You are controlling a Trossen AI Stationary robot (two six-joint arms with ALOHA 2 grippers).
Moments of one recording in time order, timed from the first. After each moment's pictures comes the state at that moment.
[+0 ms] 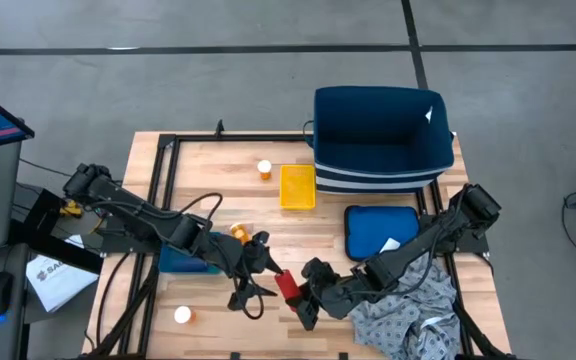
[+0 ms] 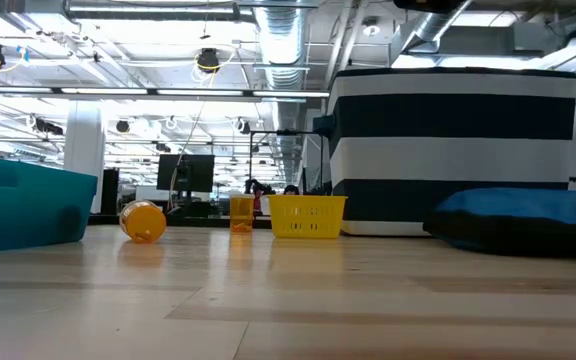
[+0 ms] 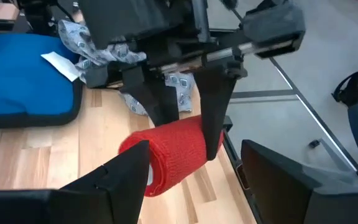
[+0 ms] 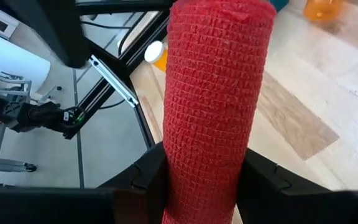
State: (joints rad) left arm -0.45 1.45 1.19 -0.23 -0.07 -0.24; right arm 0.58 1.79 1.37 -0.22 0.42 1.12
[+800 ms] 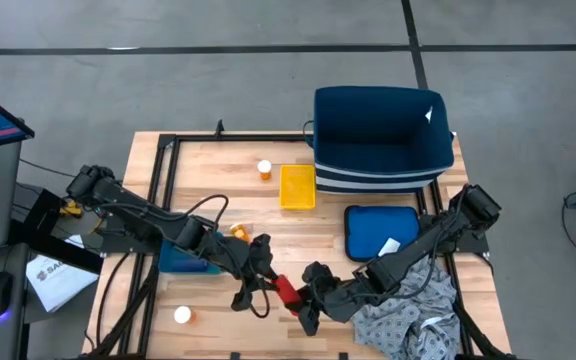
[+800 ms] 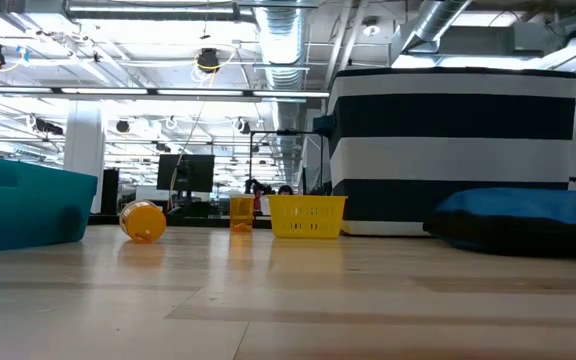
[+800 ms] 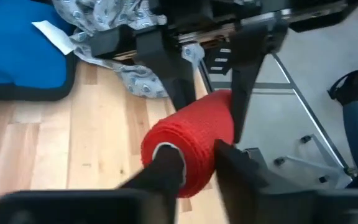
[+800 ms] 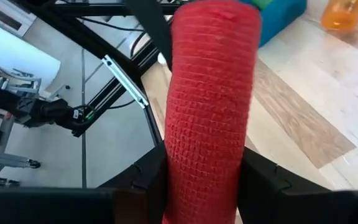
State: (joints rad) left arm -0.44 1.49 1.19 -0.25 -0.04 -0.31; right arm 0.58 1.79 1.37 -0.16 0.45 1.06
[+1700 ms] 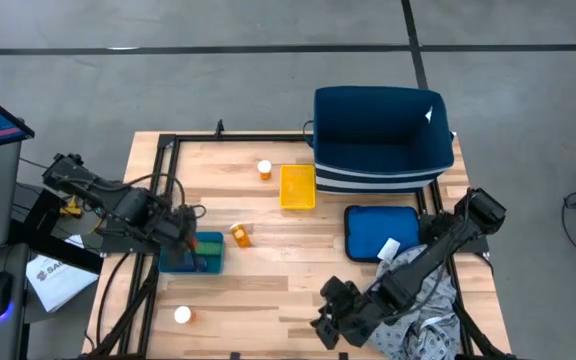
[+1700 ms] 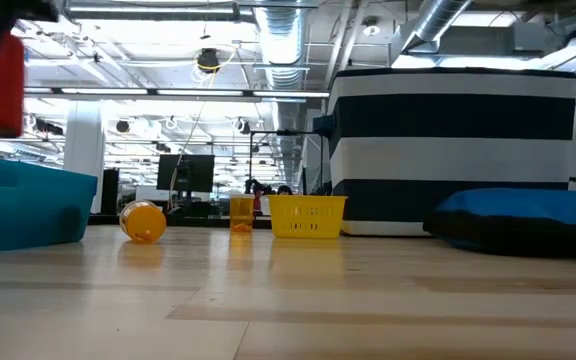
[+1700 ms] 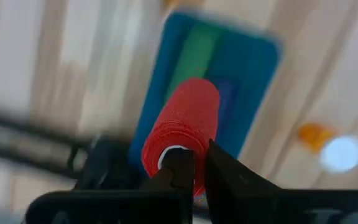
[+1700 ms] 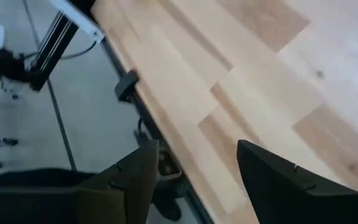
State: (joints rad) left arm -0.47 1.14 1.19 -1.57 -0.13 -0.77; right arm 0.72 1.78 1.38 -0.46 0.37 1.37
